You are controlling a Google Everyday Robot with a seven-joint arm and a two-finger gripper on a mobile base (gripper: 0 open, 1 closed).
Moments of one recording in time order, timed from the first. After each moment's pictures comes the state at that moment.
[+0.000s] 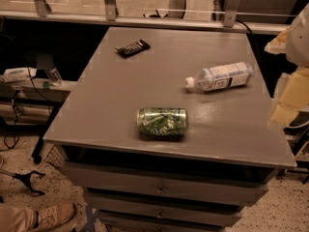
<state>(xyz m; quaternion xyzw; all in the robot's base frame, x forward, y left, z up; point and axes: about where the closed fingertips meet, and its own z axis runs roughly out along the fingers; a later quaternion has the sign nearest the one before) 0.438 -0.217 0.976 -0.60 0.78 -0.03 0.16</state>
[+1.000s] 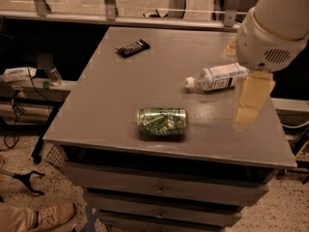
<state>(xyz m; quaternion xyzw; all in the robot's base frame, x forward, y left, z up) 0.453 -0.157 0.953 -0.67 0.73 -0.02 0.12</state>
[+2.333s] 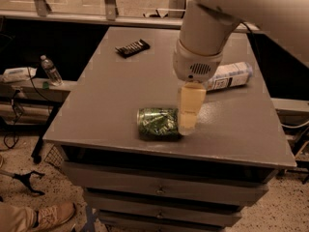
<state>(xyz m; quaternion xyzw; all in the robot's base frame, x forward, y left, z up) 0.482 -0.065 0.897 -0.71 0.70 0.02 0.08</state>
